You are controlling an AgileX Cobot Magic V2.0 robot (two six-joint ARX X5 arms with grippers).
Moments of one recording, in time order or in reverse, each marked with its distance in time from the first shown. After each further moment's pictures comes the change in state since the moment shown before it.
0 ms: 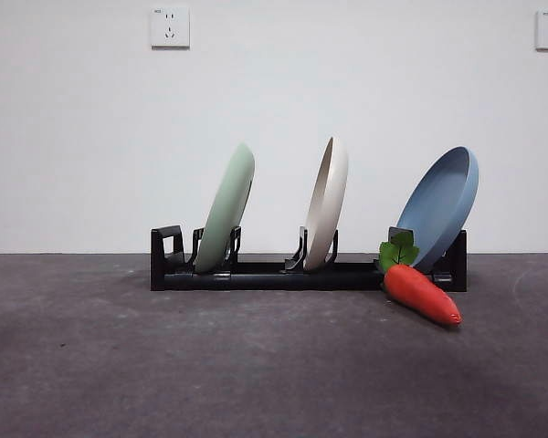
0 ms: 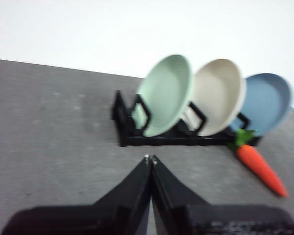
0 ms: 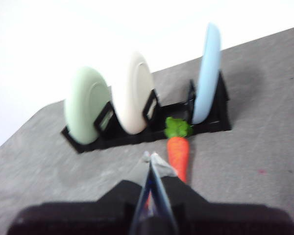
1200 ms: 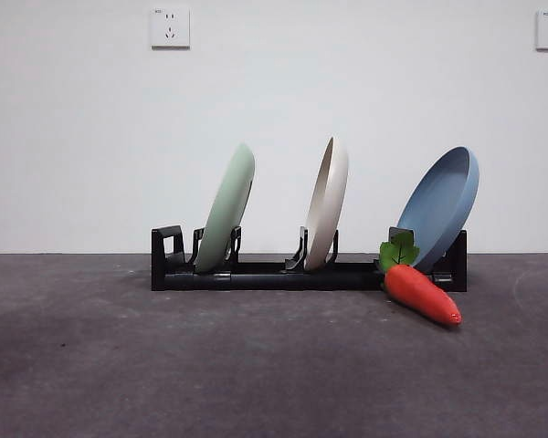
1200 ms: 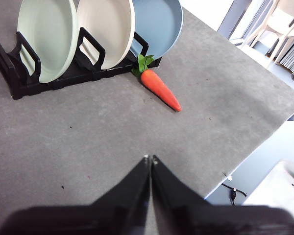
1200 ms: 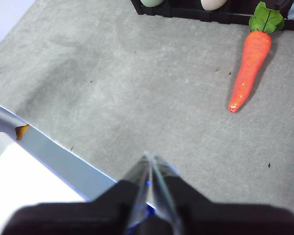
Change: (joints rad) left arm 0.000 0.358 0.444 -0.480 0.401 0.248; right arm 0.001 0.493 0.513 -0.669 -0.327 -0.440
